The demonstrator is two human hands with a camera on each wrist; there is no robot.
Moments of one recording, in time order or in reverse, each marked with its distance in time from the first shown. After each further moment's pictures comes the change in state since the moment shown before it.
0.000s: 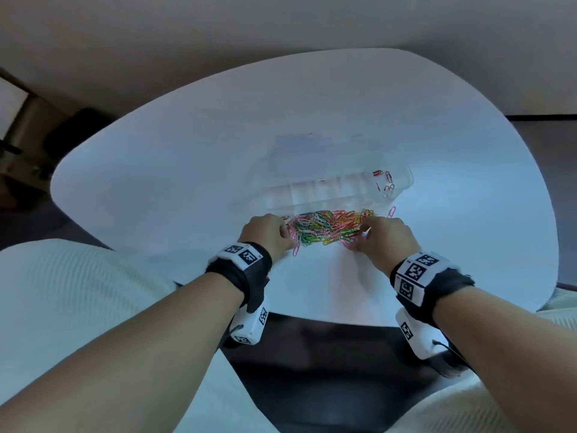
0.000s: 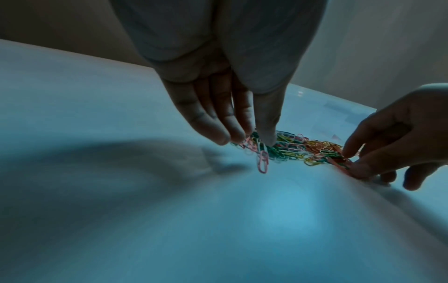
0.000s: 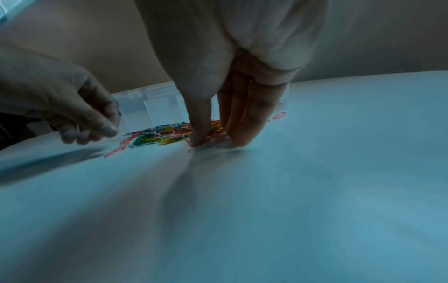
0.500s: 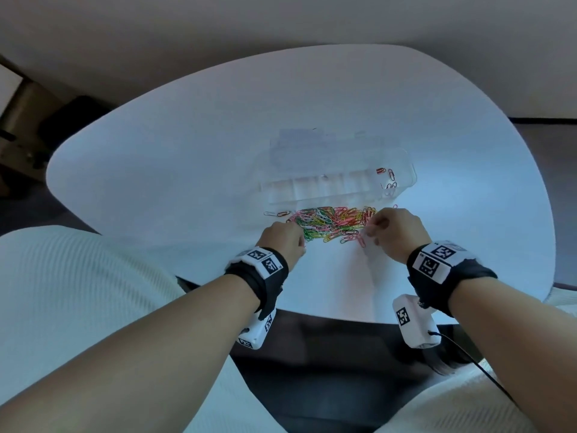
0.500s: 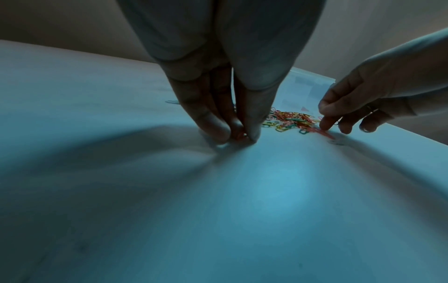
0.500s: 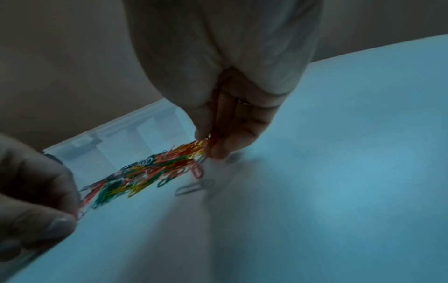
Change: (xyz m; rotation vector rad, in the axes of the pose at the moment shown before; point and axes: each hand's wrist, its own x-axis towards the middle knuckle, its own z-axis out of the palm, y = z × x) left_hand -0.005 0.005 0.024 0.099 -0.055 0.173; right_hand 0.010 0.011 -0.011 0.244 -0.065 0.103
